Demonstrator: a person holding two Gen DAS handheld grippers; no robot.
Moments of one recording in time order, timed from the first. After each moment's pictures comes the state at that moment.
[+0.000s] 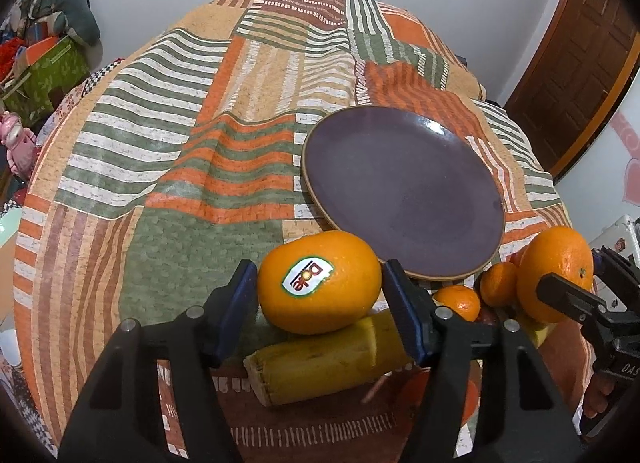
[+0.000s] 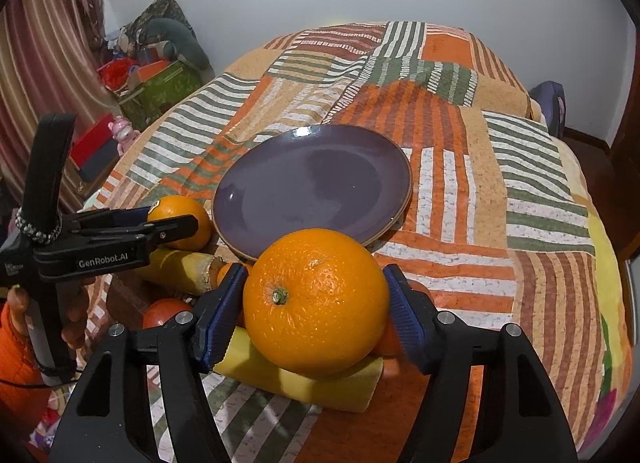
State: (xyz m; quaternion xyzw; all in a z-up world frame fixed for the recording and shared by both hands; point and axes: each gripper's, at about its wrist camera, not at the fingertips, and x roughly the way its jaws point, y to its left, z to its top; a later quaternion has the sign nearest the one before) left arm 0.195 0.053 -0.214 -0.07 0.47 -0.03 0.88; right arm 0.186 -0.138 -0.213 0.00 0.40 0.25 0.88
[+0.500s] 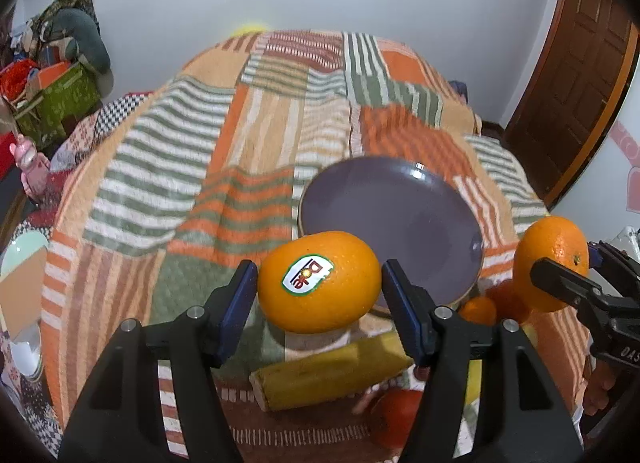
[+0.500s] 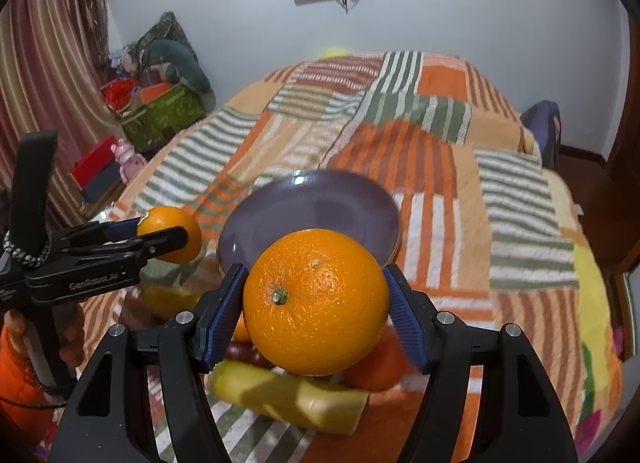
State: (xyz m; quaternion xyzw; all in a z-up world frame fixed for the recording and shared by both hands) left arm 0.189 0.044 -0.168 -0.05 0.42 -0.01 0.91; right arm 0.195 -0.143 -0.182 0.00 0.36 0.25 0.90
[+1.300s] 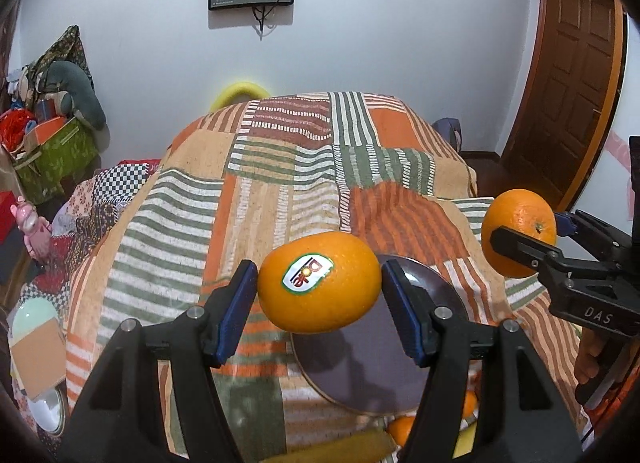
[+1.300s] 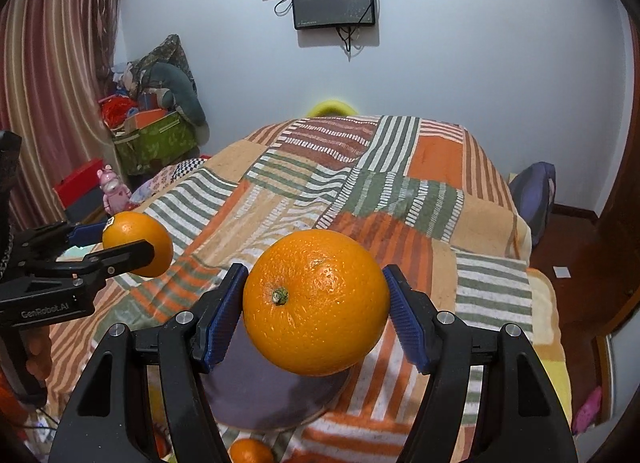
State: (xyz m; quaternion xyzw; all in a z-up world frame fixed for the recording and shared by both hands) left arm 0.248 0.031 -0.113 -0.02 0.35 -0.01 0.94; right arm 0.264 -0.138 -0.145 -0.04 0.28 0.24 0.93
